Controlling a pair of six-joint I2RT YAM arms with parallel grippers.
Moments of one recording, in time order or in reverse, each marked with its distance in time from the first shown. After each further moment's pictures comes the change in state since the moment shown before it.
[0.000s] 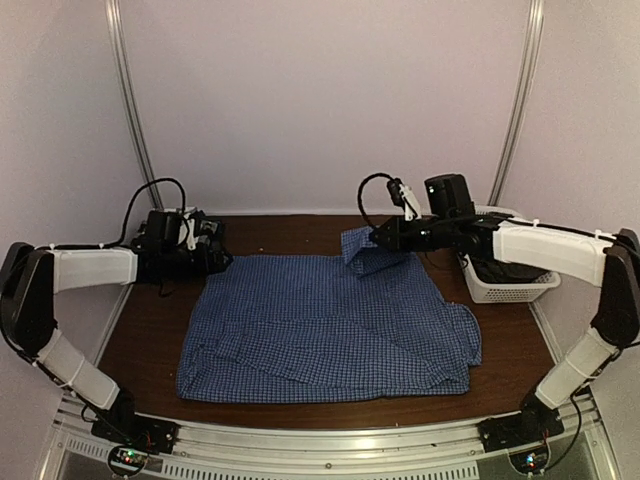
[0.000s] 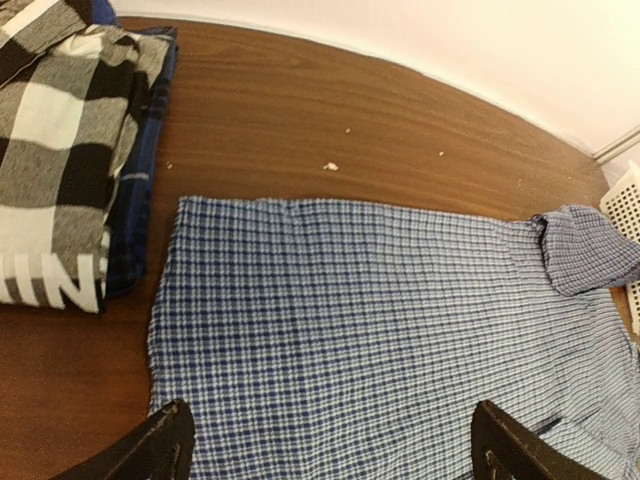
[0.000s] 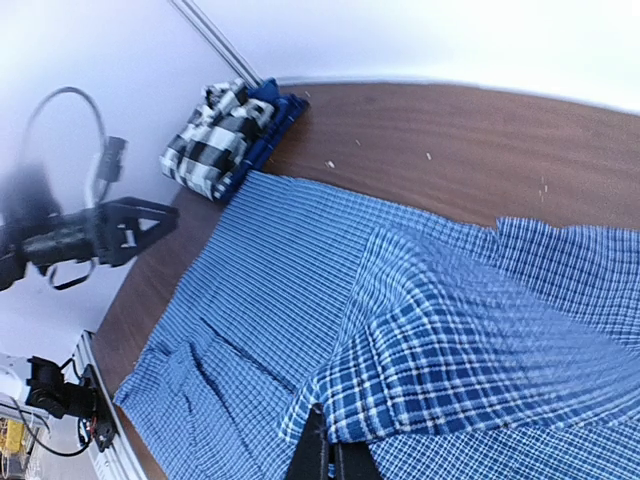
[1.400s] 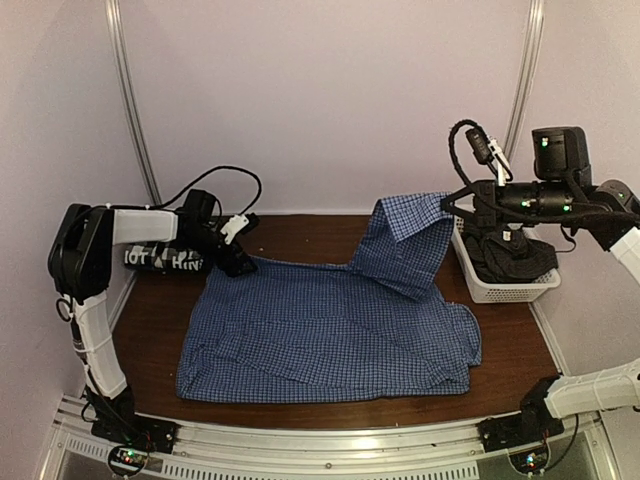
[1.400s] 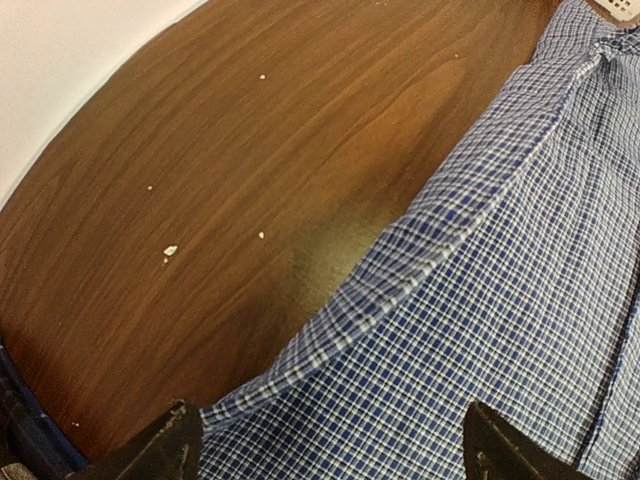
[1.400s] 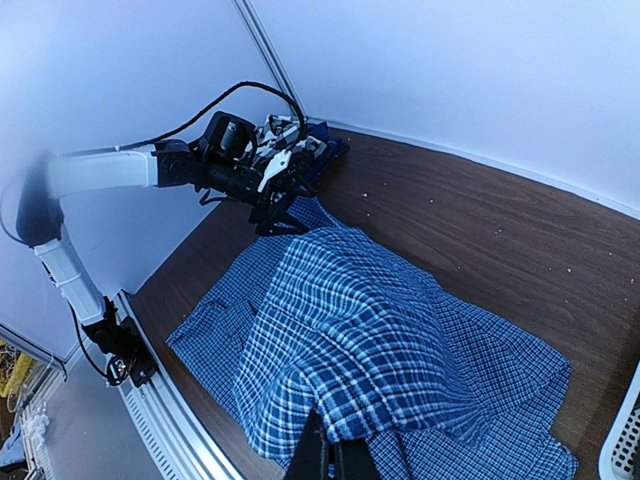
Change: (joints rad) left arm 0.006 0.473 0.536 -0.326 0.295 0.938; right arm -0.024 -0.523 0.238 -0.667 0.000 -0.181
